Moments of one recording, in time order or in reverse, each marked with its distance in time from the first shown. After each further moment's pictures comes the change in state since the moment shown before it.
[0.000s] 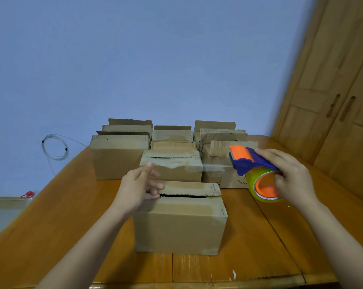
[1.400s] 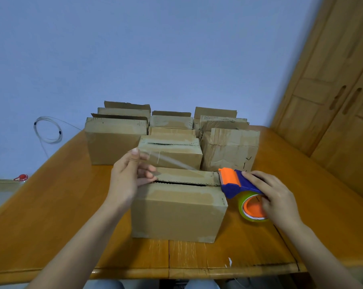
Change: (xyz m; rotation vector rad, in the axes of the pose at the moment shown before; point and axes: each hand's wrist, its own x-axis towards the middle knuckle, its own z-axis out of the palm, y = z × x) left_hand -0.003 -0.021 0.000 -0.280 0.098 0.163; right_hand -0.058 0.001 0.044 -0.063 -0.096 -0.115
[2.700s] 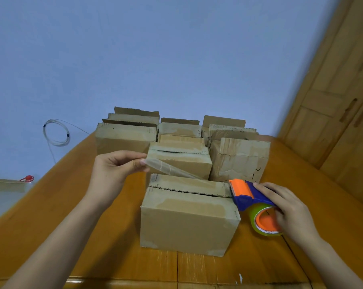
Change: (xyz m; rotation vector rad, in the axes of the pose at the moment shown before) left_hand 0.013 0.036 -0.041 0.164 -0.062 0.223; right_hand 0.000 0.011 0.001 -0.023 -0.075 0.011
